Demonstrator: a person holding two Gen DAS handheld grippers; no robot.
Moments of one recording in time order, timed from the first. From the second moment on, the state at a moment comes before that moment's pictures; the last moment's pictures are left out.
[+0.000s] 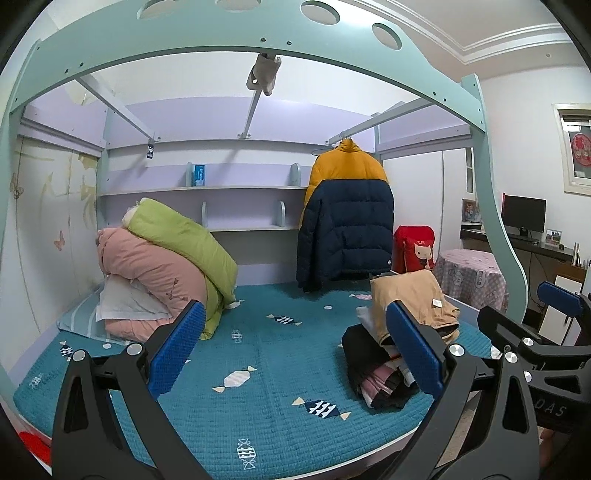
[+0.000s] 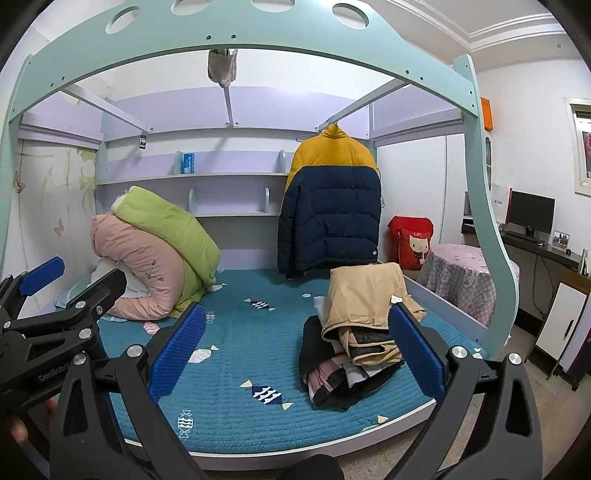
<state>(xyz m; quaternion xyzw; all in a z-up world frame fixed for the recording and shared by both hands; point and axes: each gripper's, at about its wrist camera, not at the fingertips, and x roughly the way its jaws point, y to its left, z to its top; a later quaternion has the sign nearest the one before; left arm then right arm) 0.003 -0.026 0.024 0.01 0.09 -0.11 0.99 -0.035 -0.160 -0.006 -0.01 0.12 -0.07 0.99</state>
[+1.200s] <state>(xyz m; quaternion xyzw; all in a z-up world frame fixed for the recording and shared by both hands) 0.004 -0.034 0.025 0.02 0.08 -0.12 0.99 -0.039 -0.162 -0.003 -0.01 0.10 -0.07 0.99</state>
